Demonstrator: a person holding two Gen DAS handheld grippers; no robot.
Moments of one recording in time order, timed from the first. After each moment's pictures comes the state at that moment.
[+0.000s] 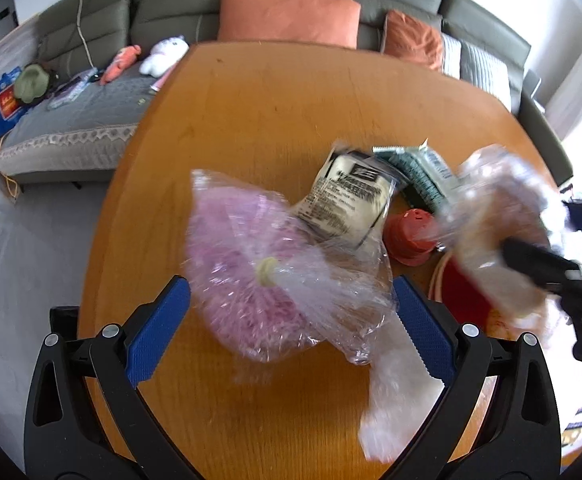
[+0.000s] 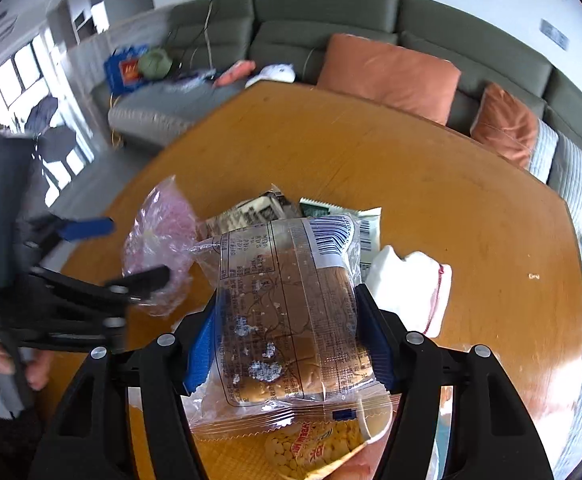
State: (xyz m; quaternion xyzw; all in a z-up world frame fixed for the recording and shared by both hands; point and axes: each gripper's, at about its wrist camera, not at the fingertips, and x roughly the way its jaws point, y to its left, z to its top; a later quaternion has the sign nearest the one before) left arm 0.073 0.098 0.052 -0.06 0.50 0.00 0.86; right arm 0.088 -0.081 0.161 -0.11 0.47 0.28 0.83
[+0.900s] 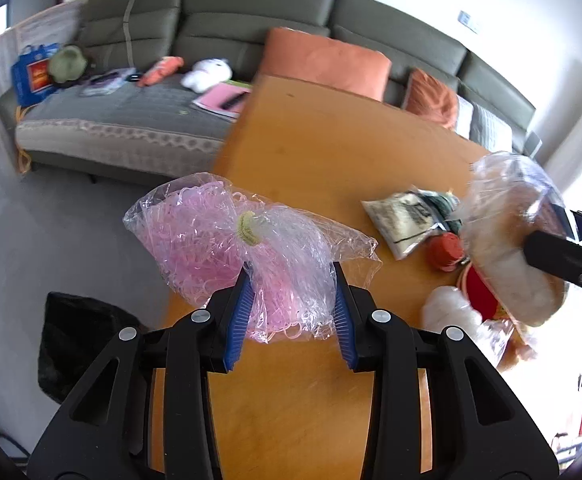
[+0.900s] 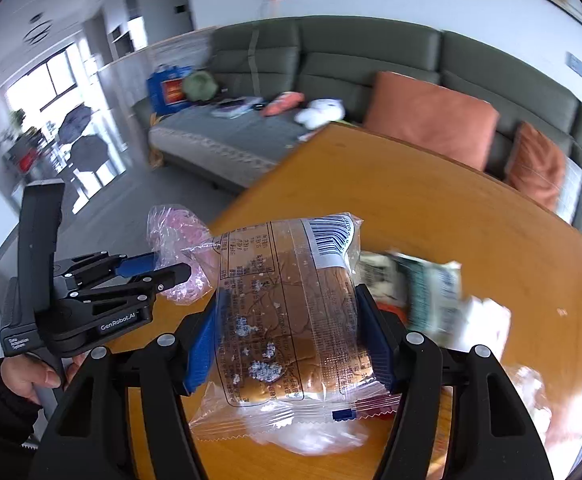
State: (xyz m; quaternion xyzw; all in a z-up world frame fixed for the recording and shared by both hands) left arm -0.010 0.190 0.088 -0.13 0.42 0.04 0.90; right arm 0.039 0.012 0.206 -0.12 0.42 0.35 0.83
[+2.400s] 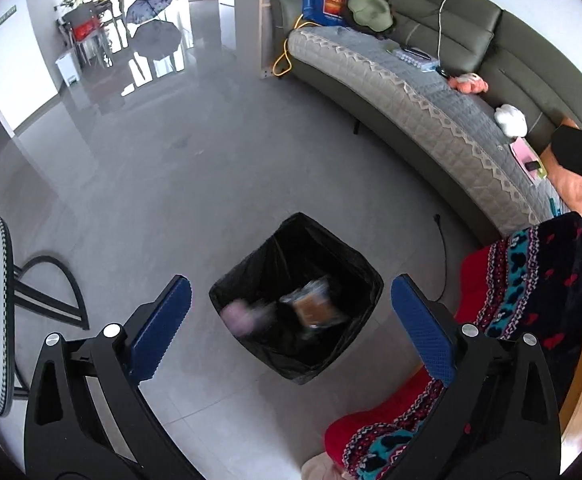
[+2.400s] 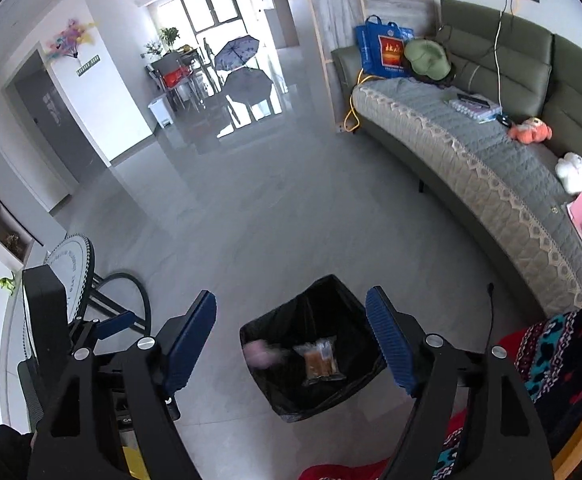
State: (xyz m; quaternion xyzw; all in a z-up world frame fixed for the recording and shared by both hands) left arm -0.249 0.538 0.028 -0.26 0.42 0.41 0.77; right arm -0.108 0.468 0.167 -0.18 0.42 0.60 0.66
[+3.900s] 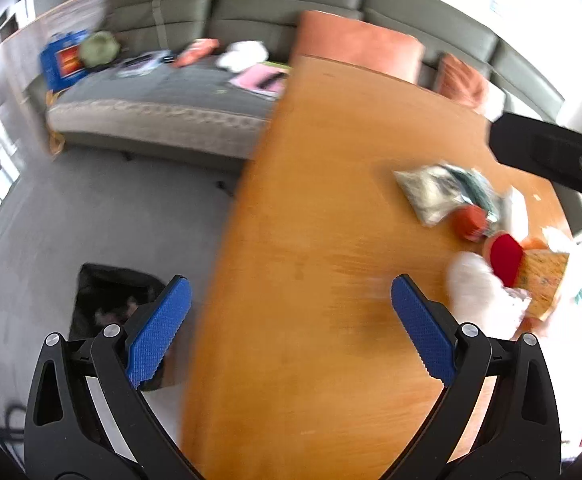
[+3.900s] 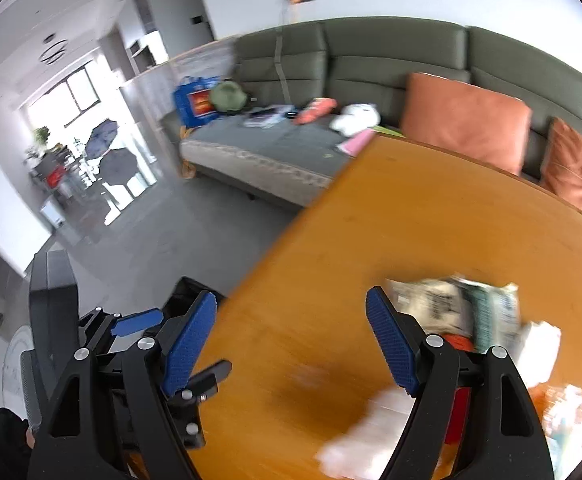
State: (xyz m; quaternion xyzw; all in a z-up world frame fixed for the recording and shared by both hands) left arm -0.026 0.178 0.094 -0.11 0.46 0.08 0.87; right arm 0.038 0.039 0.213 -0.06 0.43 0.38 0.82
